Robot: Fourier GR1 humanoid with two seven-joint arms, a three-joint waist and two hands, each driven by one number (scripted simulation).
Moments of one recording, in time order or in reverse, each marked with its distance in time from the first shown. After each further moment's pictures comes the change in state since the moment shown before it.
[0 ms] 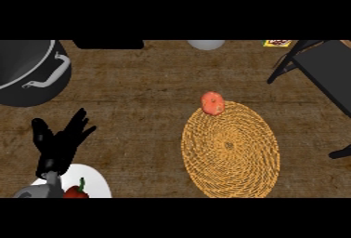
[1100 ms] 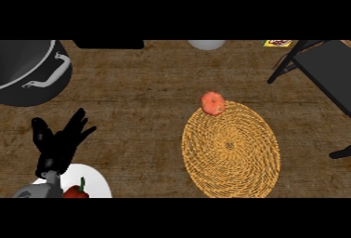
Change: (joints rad) left arm -0.006 0.013 -0.007 0.017 0.012 0.014 -0.007; right arm 0.022 -0.006 0.115 0.115 0.142 0.333 -0.035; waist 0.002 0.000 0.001
